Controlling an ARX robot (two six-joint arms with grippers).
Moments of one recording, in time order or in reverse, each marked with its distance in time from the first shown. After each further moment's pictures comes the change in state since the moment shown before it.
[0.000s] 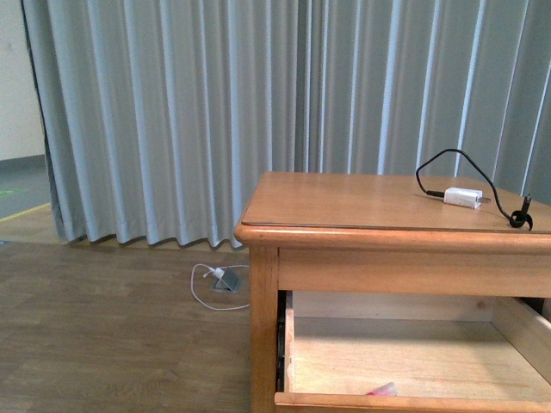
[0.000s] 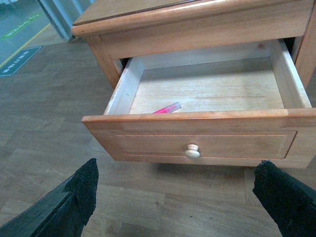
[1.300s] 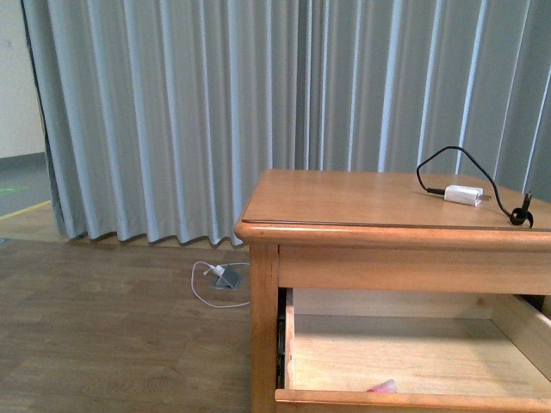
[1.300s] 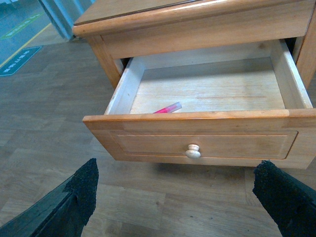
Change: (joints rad) left arm 0.000 -0.373 -0.109 -0.237 0.000 0.004; right arm 0.000 0.000 0.000 0.000 0.003 0.000
